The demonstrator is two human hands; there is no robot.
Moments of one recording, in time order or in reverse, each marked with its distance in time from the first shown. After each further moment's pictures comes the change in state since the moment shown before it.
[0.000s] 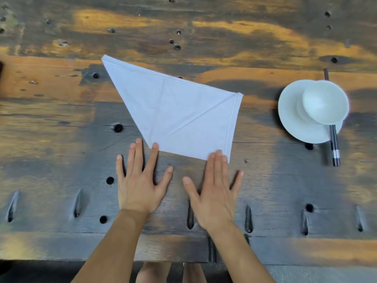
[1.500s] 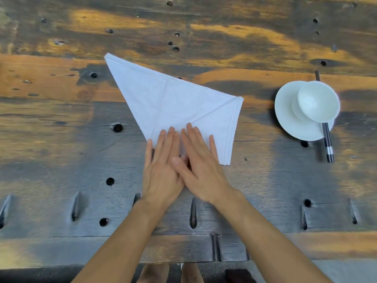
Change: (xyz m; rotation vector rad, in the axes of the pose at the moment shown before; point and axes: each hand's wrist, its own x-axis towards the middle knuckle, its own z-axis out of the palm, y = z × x) left_hand 0.025 0.047 -0.016 -0.188 0.094 0.227; right_hand 0.048 -0.031 -0.040 0.272 -0.064 -0.408
